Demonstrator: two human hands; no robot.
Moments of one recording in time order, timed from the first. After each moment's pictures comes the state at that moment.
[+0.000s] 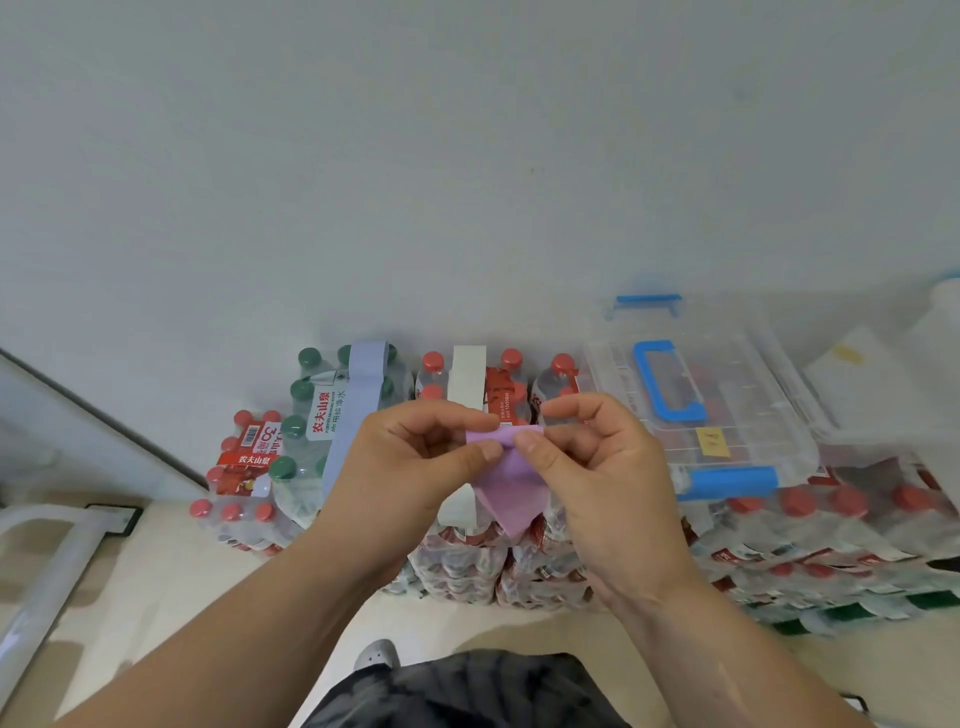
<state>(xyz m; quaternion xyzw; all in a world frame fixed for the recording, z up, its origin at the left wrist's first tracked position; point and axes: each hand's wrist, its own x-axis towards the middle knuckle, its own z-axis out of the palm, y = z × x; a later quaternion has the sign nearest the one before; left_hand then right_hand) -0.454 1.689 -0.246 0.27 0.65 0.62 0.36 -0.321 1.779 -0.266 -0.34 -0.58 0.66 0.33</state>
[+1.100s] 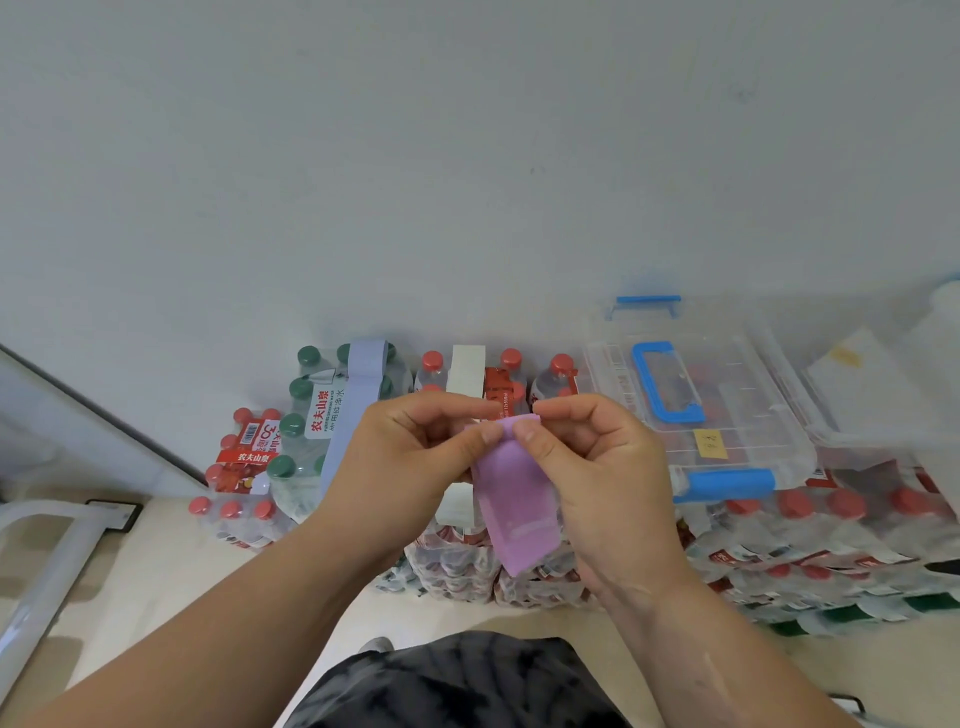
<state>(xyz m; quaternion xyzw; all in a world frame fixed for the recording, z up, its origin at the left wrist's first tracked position) -0.451 1.696 -0.234 0.28 0.65 0.61 0.35 -0.325 1.780 -0.260 -0.37 -0.56 0.65 0.36</state>
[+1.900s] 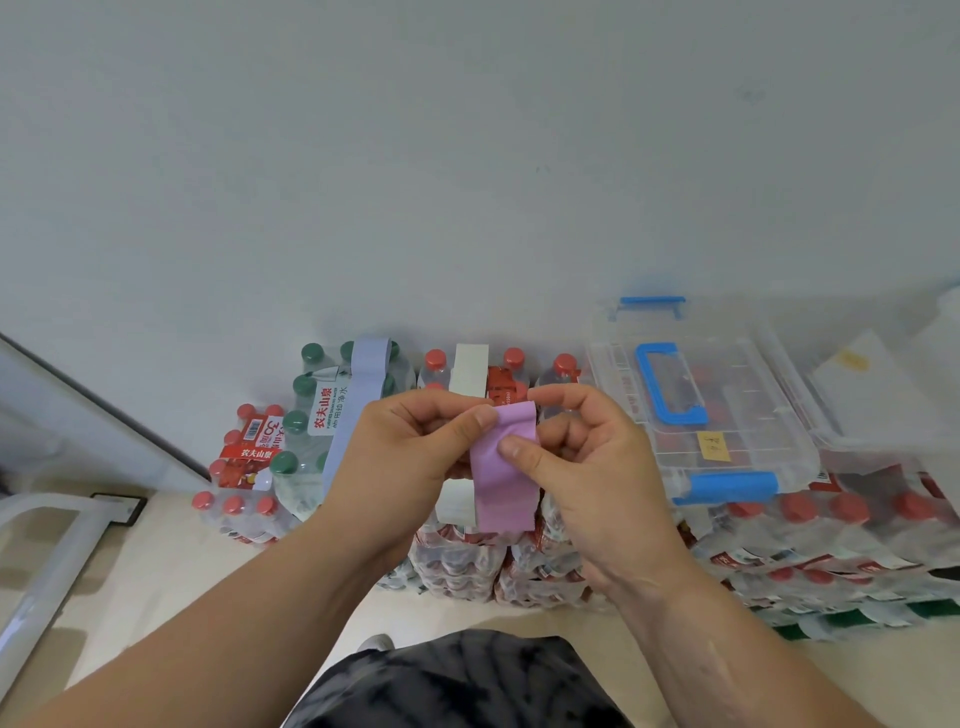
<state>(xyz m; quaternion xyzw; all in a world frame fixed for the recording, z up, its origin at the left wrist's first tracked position) -0.451 1.699 -0.238 0.22 0.65 0.63 0.37 -0.328 1.787 -0.266 -0.34 -0.59 0.67 0.31</state>
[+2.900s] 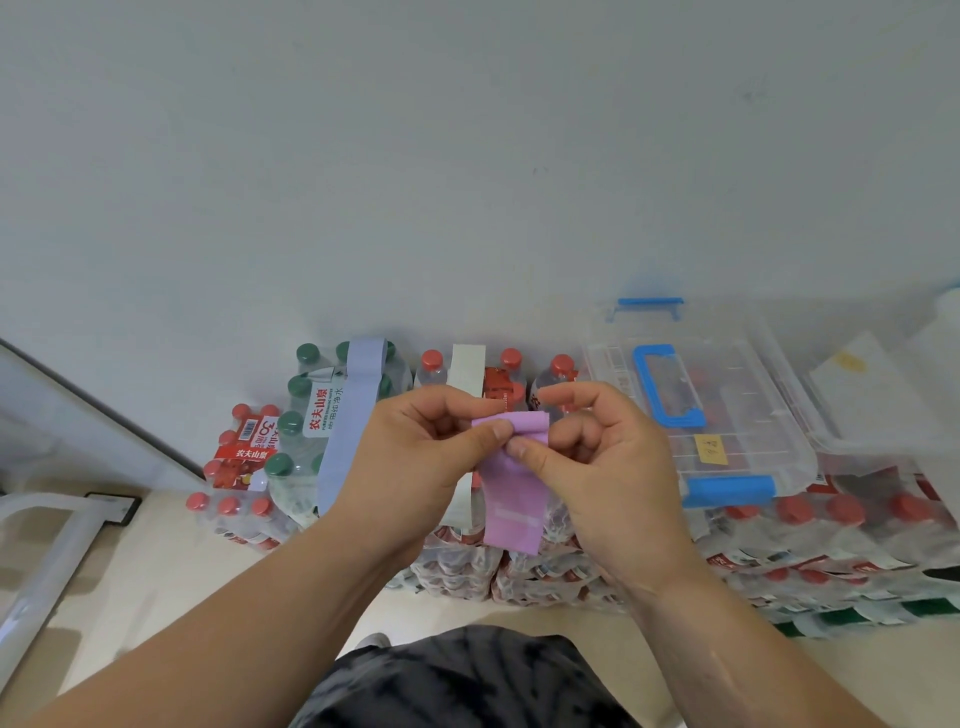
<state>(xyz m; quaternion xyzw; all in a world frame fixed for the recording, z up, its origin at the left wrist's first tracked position) -0.452 1.710 -0.249 0.26 0.65 0.63 0.34 -0.321 1.796 -0.265 -0.33 -0.65 0.60 0.33</state>
